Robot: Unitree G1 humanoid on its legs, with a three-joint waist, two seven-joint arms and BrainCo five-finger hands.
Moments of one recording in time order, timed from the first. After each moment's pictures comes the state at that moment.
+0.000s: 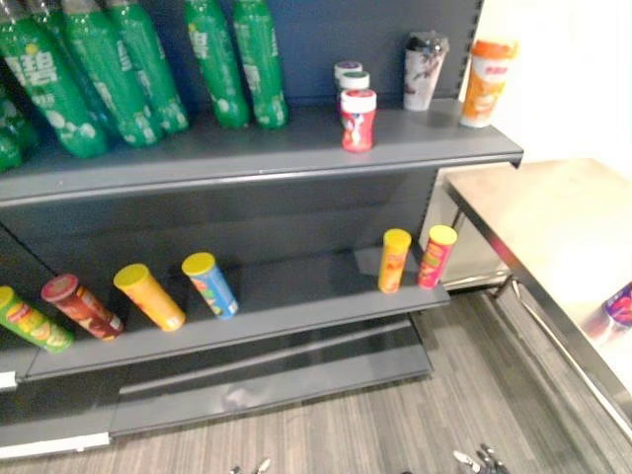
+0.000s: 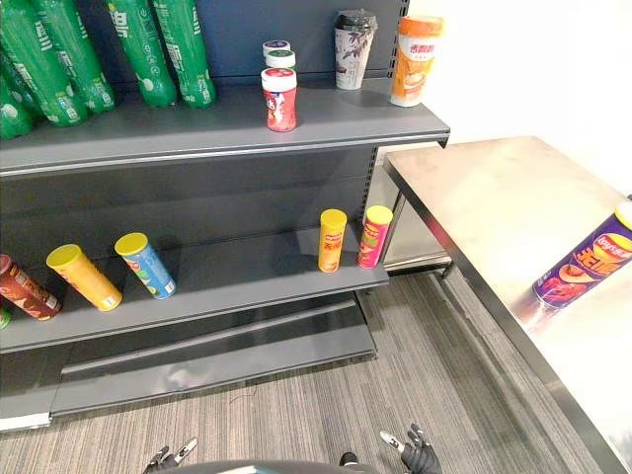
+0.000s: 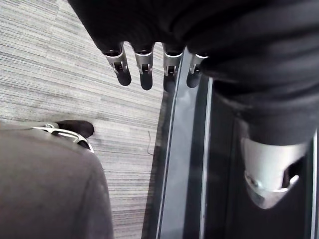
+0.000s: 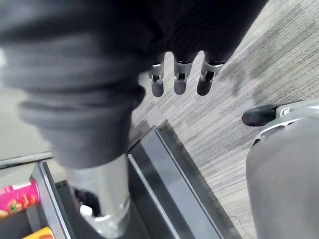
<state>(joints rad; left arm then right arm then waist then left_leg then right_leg) 0.24 0.13 0.05 1.07 -0.31 -0.21 0.08 0.25 -0.13 -0.09 0.98 0.42 -0.23 0.11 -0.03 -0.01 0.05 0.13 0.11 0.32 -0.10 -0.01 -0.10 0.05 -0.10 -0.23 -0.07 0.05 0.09</state>
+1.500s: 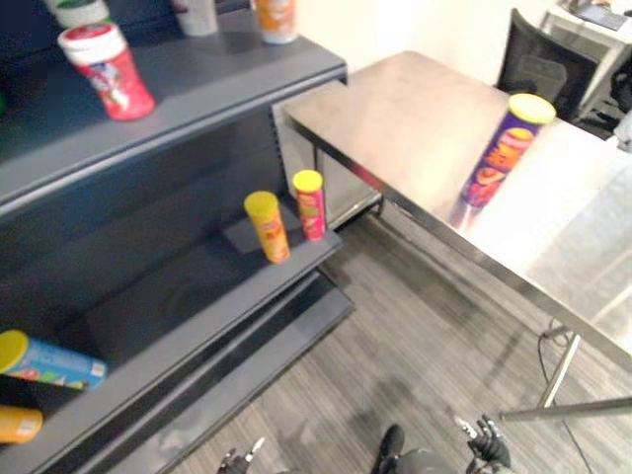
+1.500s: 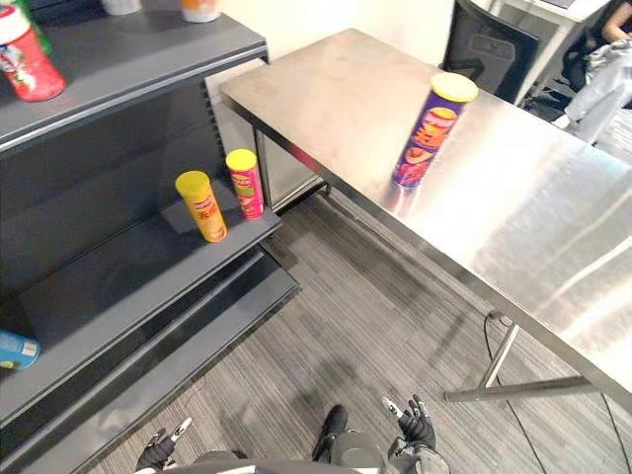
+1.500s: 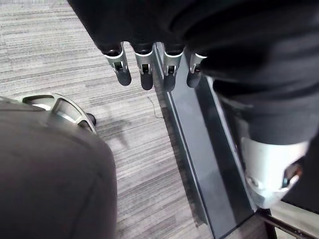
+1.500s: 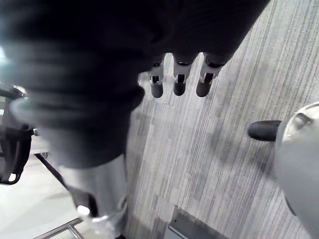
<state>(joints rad) 0.17 0.12 0.12 1.07 -0.35 -0.19 0.08 0.13 -0.06 -0.18 1.03 0.43 -0.33 0.07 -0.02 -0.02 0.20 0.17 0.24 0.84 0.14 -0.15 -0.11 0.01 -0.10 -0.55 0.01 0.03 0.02</state>
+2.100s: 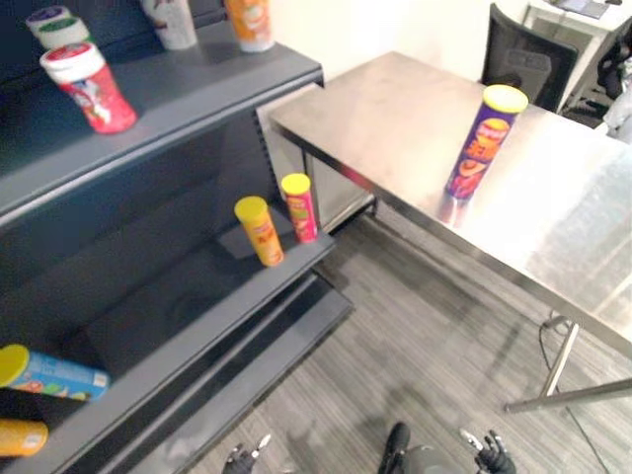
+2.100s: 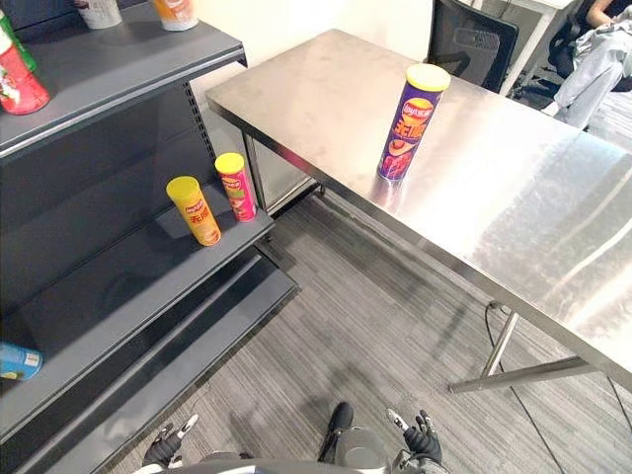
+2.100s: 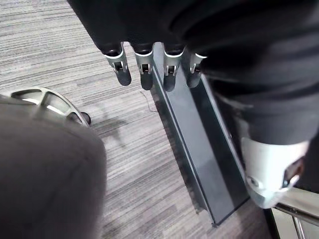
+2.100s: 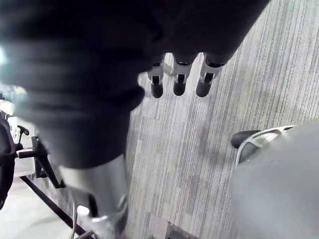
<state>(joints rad) 0.14 0.12 0.08 1.08 -0.35 -0.19 0.05 0.16 -0.06 -0.22 1.03 0.43 -0.31 0.03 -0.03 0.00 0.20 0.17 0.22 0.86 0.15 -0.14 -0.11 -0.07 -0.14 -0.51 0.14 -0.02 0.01</state>
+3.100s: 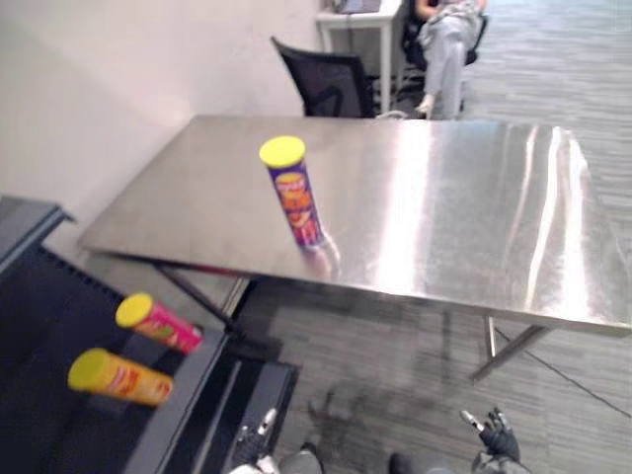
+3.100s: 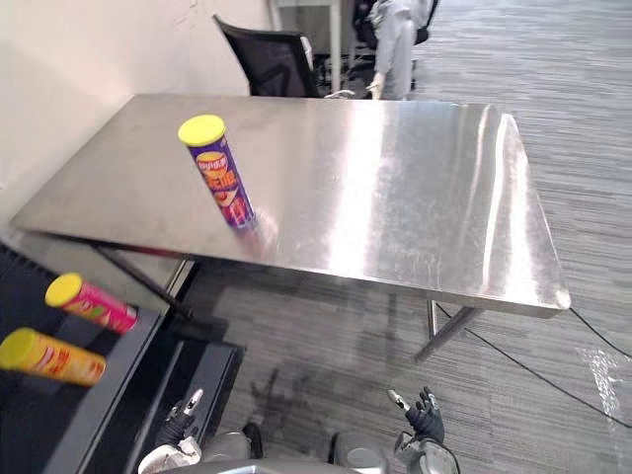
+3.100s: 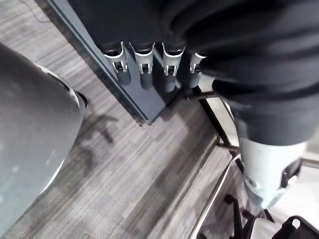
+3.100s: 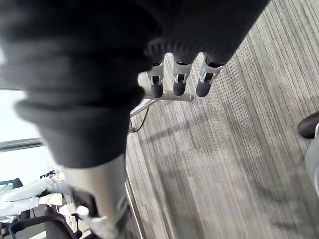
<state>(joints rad) 0.13 0.03 0.12 1.00 -0.49 -0.22 0.04 0.16 -0.08 -0.11 0.92 0.43 -0.34 -0.01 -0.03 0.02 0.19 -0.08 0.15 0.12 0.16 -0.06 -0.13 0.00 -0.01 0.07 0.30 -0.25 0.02</state>
